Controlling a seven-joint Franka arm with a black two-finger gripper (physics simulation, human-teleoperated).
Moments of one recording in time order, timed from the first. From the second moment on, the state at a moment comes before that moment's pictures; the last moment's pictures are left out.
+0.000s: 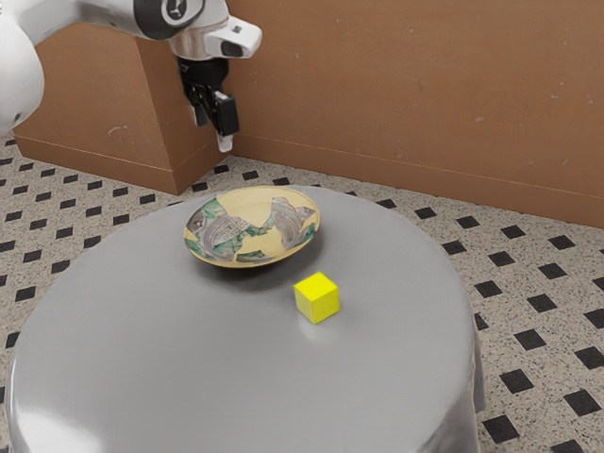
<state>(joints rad) -0.15 0.26 0.08 -1.24 0.11 1.54 0.44</state>
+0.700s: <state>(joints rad) -0.23 0.38 -0.03 -1.43 0.01 1.66 0.72</state>
